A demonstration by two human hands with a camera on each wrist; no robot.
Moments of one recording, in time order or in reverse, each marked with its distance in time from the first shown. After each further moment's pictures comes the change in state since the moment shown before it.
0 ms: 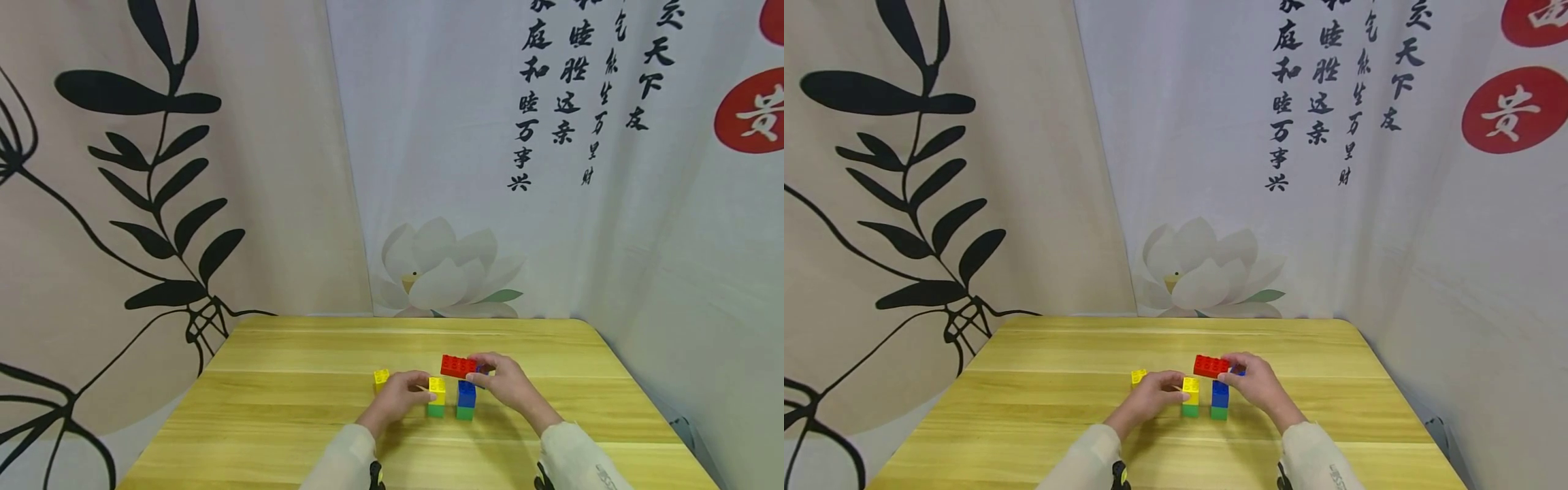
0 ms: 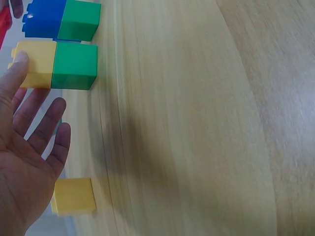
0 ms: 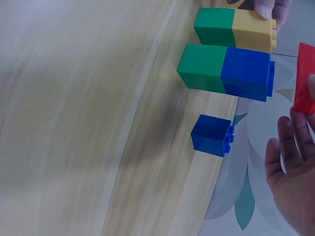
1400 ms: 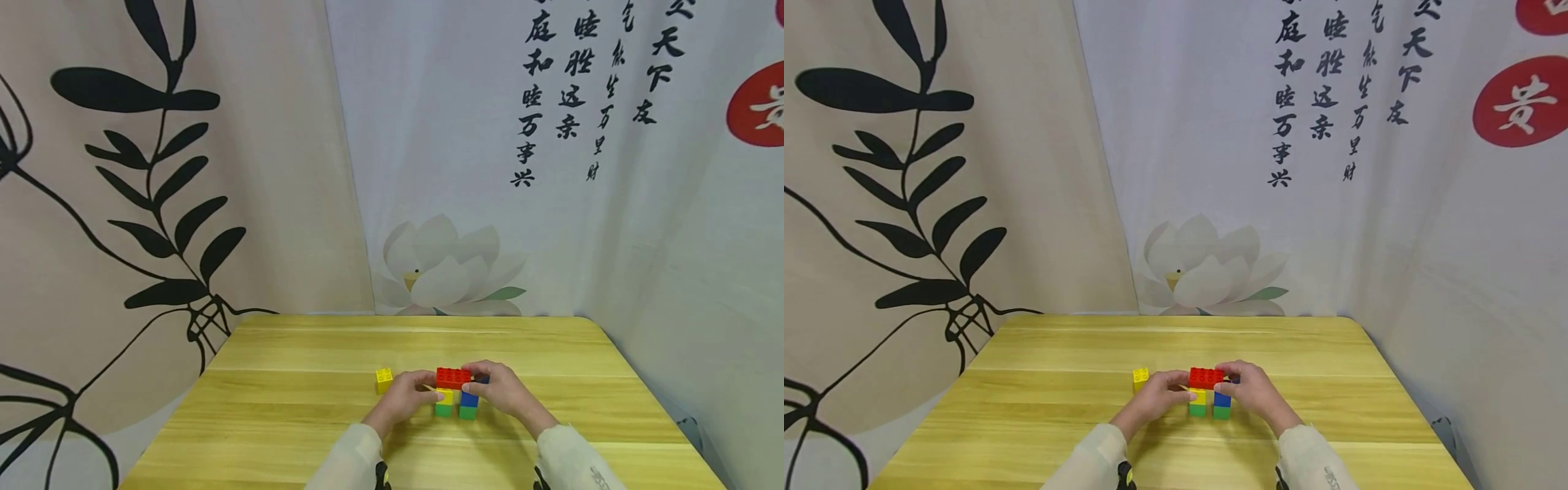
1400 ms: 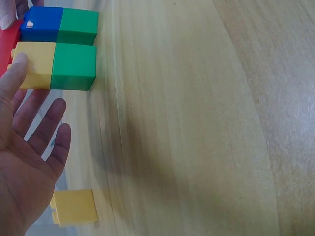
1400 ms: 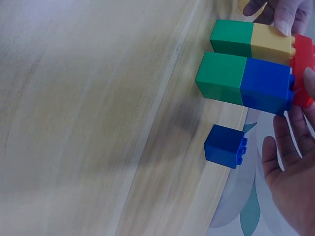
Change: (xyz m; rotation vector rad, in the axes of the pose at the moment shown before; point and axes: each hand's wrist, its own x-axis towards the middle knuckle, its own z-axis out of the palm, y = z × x) left_hand 0.007 0.005 0.007 -0.001 -0.037 0.006; right_hand 0.003 0.012 0.012 0.048 -0.124 -0.022
